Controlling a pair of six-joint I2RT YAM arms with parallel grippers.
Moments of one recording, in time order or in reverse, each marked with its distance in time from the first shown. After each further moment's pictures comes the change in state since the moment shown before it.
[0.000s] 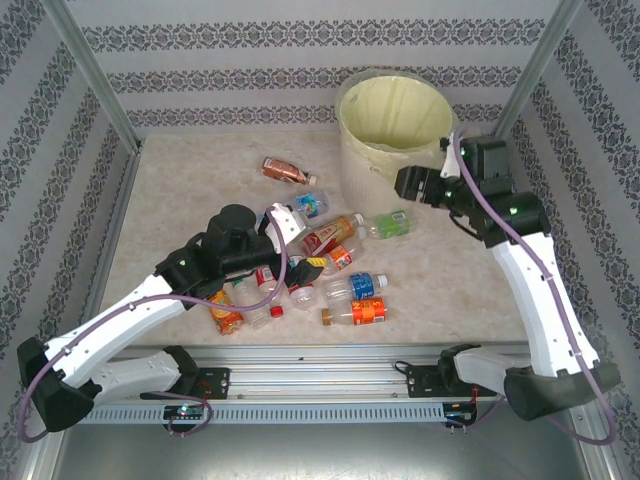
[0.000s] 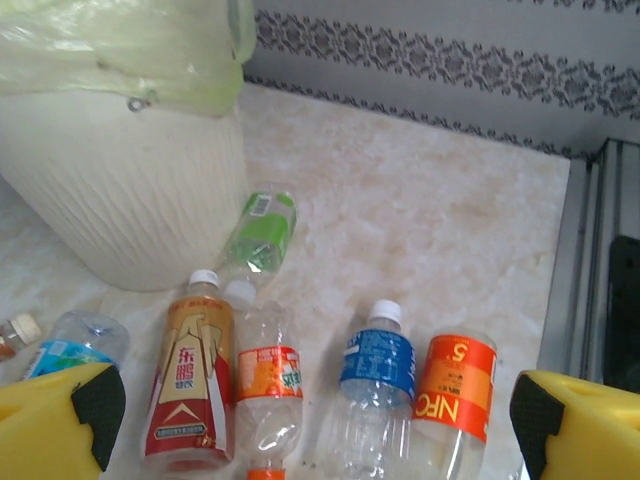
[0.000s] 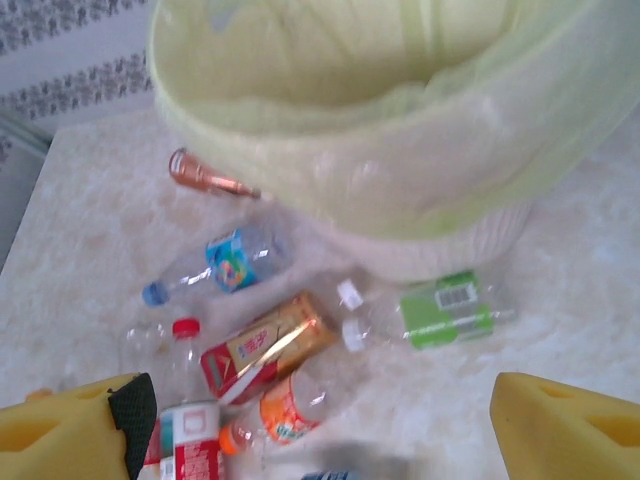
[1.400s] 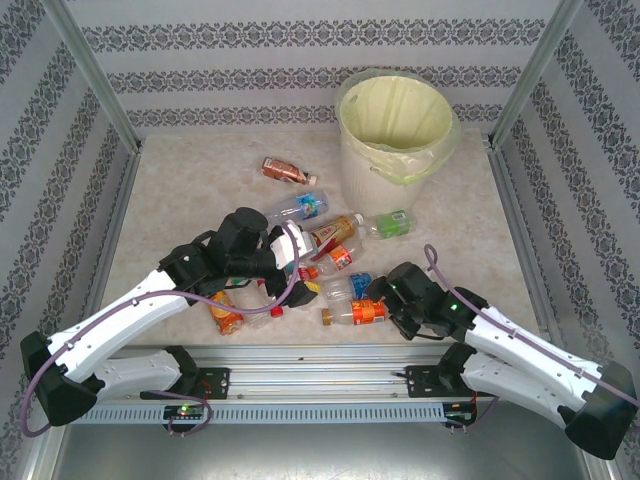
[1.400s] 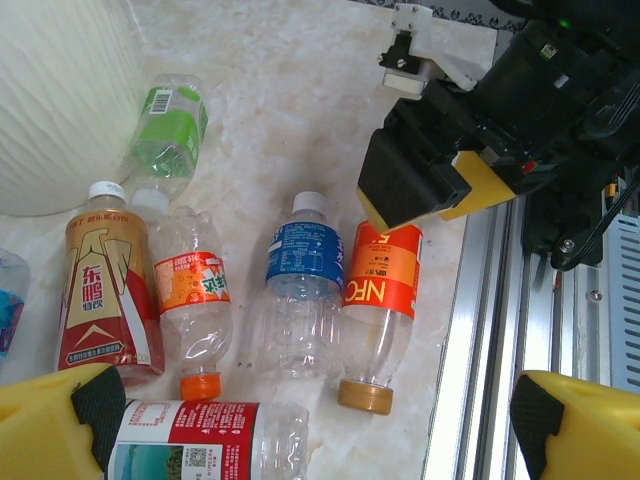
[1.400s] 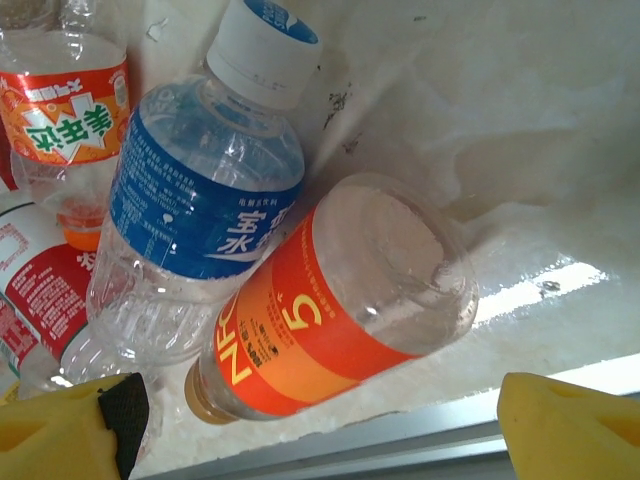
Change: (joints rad) left arm -0.023 0.032 0.045 -0.245 0.101 0.090; right arm 0.565 -0.347 -0.906 0.196 0.154 1.180
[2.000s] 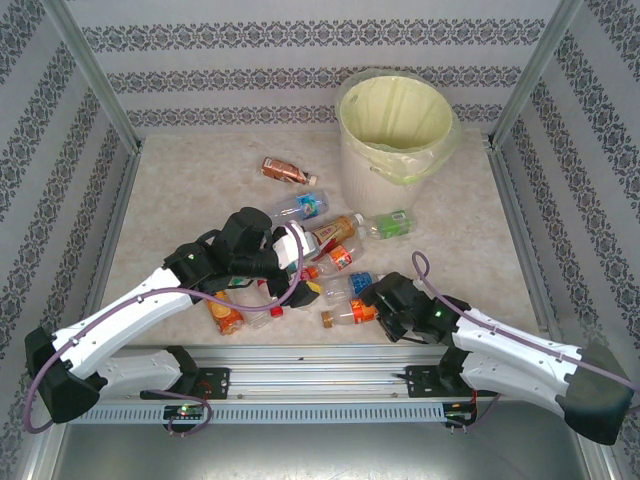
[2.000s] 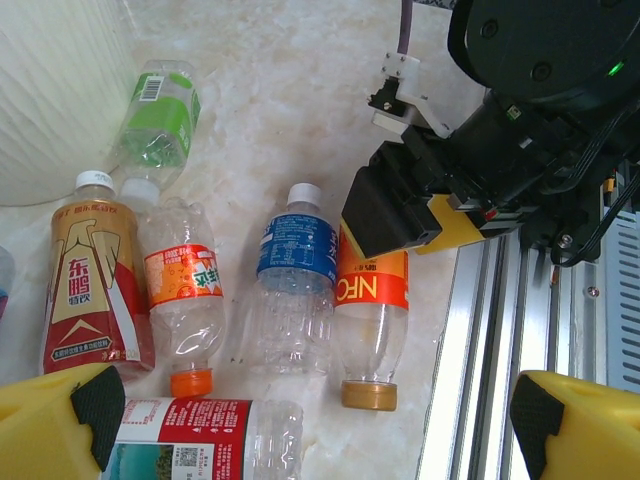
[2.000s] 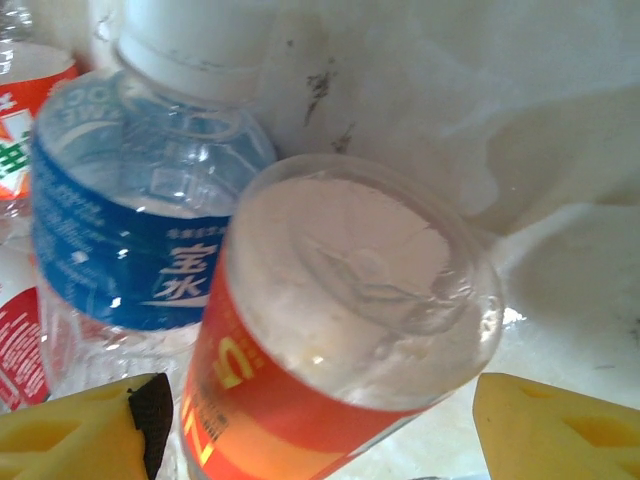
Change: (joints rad) left arm 0.000 0.024 0.000 0.000 0.008 -0.008; right arm 0.066 0.082 -0.137 0.249 0.050 0.159
